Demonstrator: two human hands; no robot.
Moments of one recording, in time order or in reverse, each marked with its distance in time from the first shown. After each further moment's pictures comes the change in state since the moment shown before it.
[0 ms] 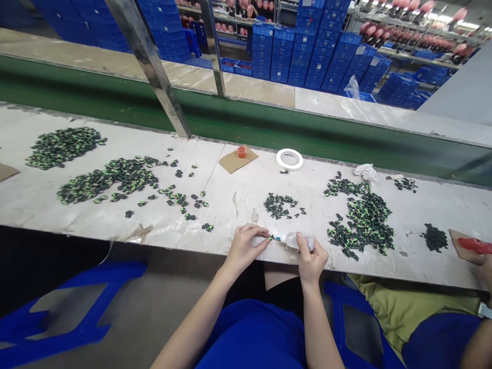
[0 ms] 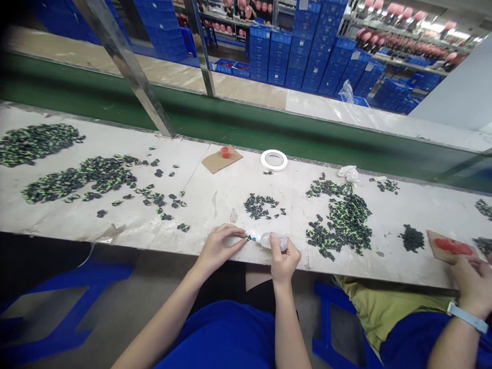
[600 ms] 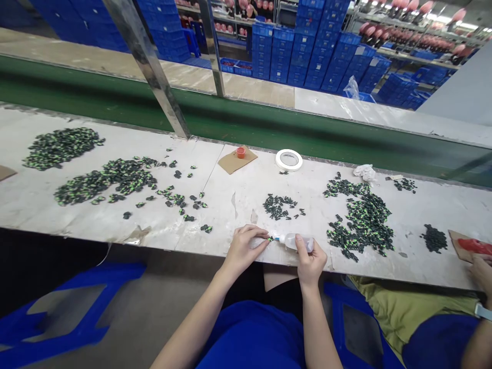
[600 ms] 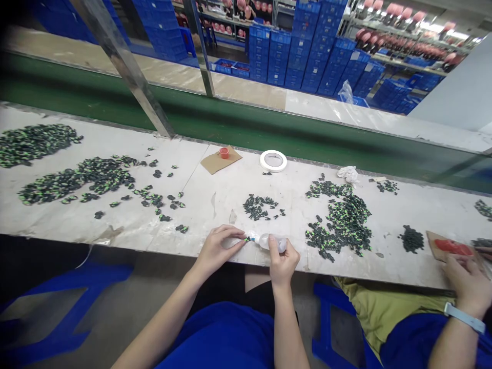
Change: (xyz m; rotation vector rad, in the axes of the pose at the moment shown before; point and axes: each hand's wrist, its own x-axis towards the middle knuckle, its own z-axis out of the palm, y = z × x) left_hand 0.000 0.001 0.000 0.064 0.009 0.029; right_hand 0.000 0.000 -0.001 -0.018 -0.013 -0.044
